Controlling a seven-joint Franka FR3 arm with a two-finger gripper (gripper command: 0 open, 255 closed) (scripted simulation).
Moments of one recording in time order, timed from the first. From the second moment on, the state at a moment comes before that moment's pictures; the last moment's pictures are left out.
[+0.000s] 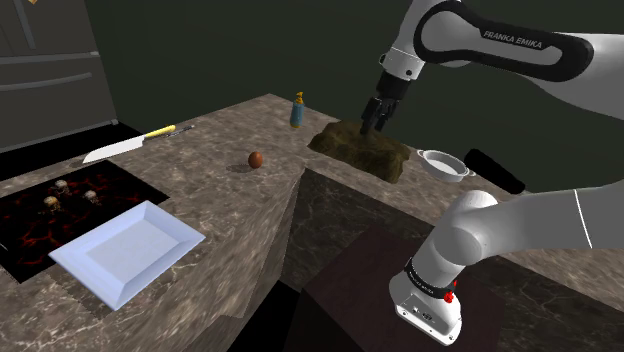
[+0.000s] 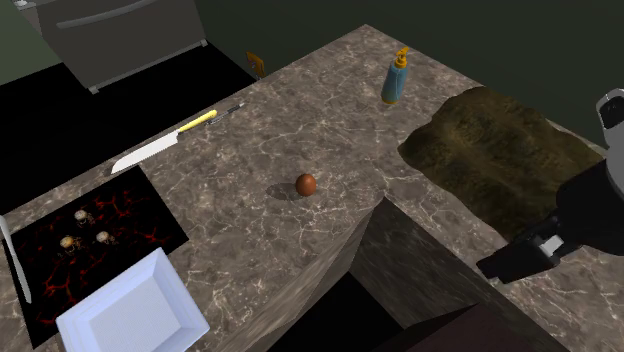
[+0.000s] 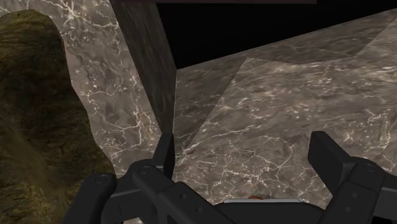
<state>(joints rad) 0.00 -0.79 -0.06 -2.40 0.05 1.67 -0.09</state>
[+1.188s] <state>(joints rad) 0.03 -0.16 0.05 -2.10 0.11 1.93 0.11</state>
